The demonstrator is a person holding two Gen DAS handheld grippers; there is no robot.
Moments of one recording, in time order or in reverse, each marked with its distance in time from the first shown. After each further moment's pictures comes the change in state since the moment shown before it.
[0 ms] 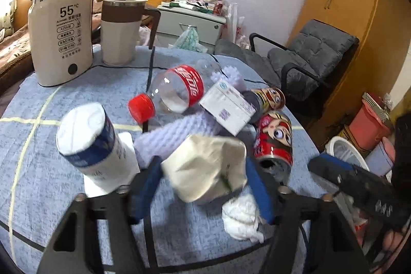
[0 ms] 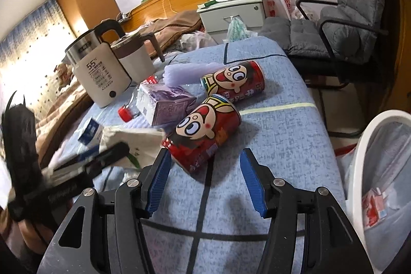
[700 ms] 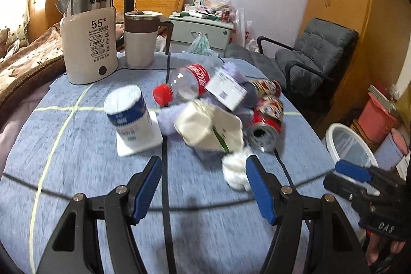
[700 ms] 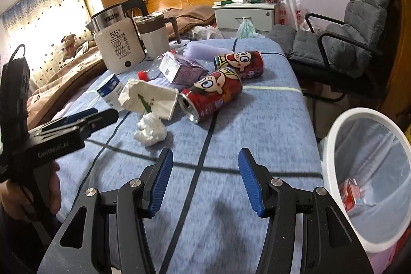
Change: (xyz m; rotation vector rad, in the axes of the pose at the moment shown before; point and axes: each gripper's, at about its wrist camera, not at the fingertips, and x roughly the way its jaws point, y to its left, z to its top) left arm -0.050 -0.012 -0.029 0.016 -0.052 0.113; right arm -0.051 0.018 -0.048 -0.177 0.021 -0.040
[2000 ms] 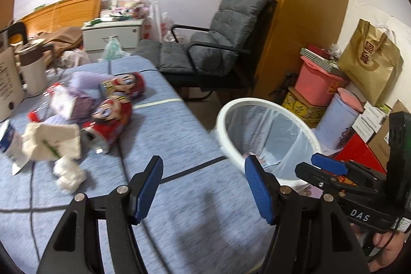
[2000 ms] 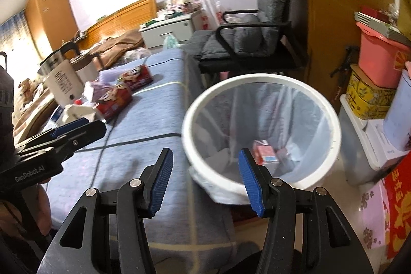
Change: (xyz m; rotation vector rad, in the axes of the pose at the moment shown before) left arm -0.009 -0.173 -0.017 0.225 0.048 -0.282; right arm -0.107 -0.113 -0.062 0.240 -0.087 -0.230
